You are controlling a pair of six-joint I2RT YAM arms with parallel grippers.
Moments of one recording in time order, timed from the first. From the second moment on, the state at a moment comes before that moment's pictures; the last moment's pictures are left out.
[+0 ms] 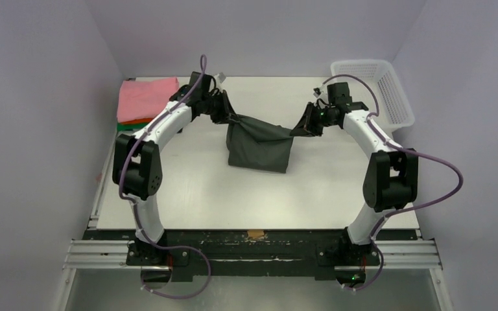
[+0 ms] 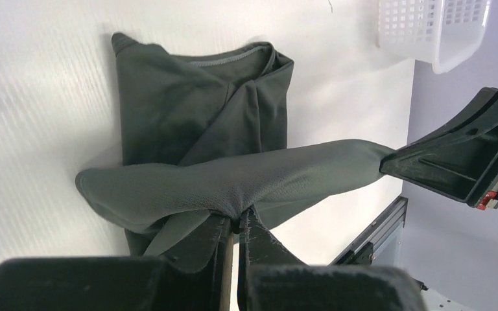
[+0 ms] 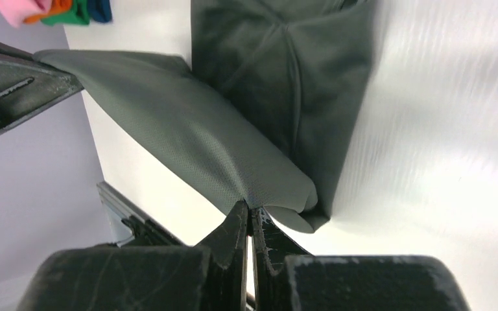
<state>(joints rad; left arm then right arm) -0.32 1.88 1.56 -0.47 0.47 -0.57 0.13 1.71 1.36 -0.62 -0.59 0.47</state>
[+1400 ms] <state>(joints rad) -0.31 2.36 2.00 -0.74 0.38 -0.47 0.19 1.97 1.50 -0.31 -0.41 0.47</state>
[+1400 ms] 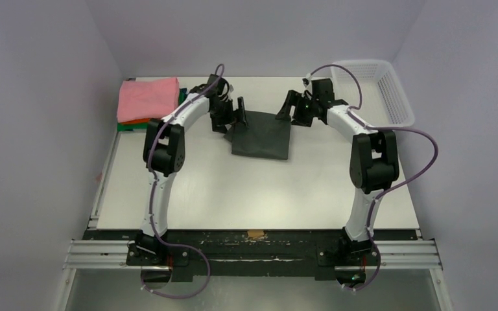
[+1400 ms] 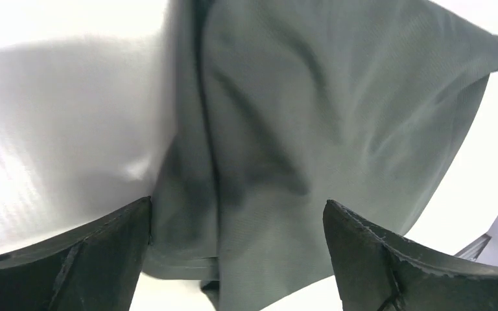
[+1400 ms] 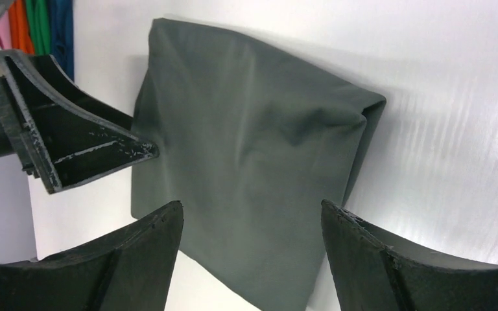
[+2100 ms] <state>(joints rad) -0.55 2.48 2.23 -0.91 0.00 -0.65 0.17 1.74 1.30 -0.37 -0.32 0.41</state>
